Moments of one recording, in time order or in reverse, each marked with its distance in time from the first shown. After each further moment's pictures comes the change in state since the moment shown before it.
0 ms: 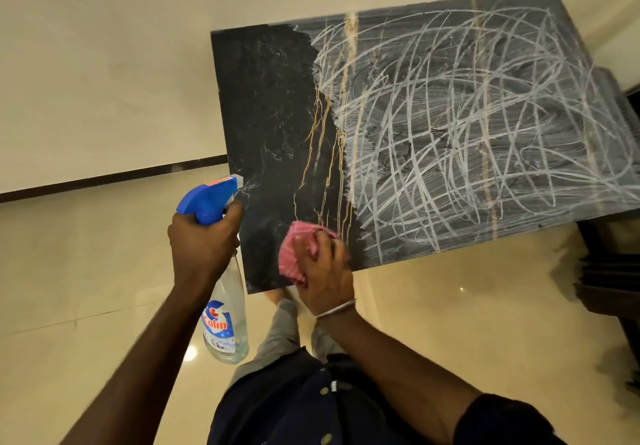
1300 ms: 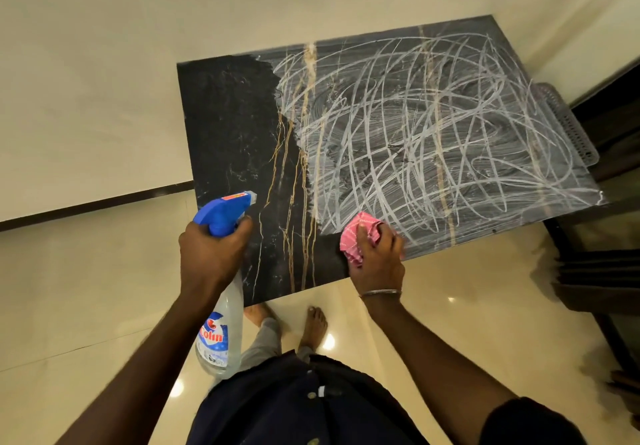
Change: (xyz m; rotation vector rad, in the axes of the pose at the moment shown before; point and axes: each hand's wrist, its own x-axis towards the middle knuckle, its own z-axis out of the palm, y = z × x) left_hand -0.026 0.032 0.048 -0.027 -0.135 0.046; right_hand 0.007 0.141 -0.045 -0.053 0.066 0.335
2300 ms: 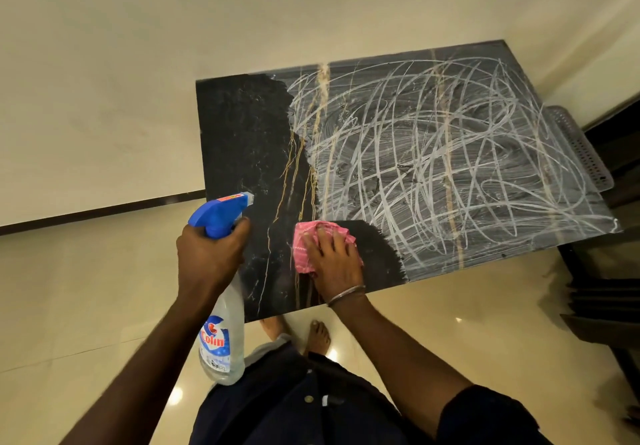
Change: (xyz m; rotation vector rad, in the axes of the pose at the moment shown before) left_hand 0.012 0.019 -0.010 -0.029 0.070 -0.013; right_hand 0.025 -0.074 0.009 -0.195 -0.079 -0.467
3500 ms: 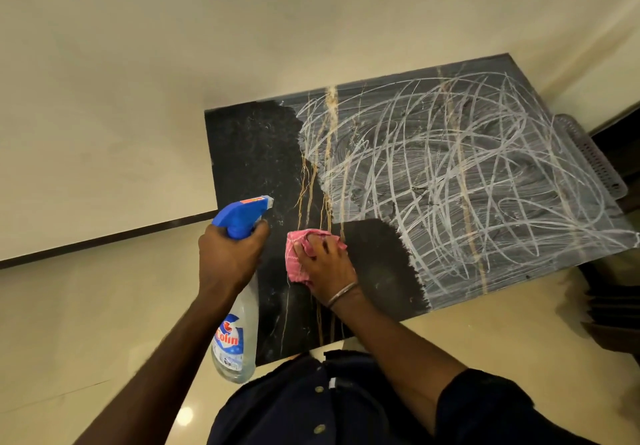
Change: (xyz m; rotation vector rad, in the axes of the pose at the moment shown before) left_hand 0.066 0.016 0.005 0.015 -0.067 0.076; right_hand 0.074 -0.020 -0.008 0.044 -0.020 -0.122
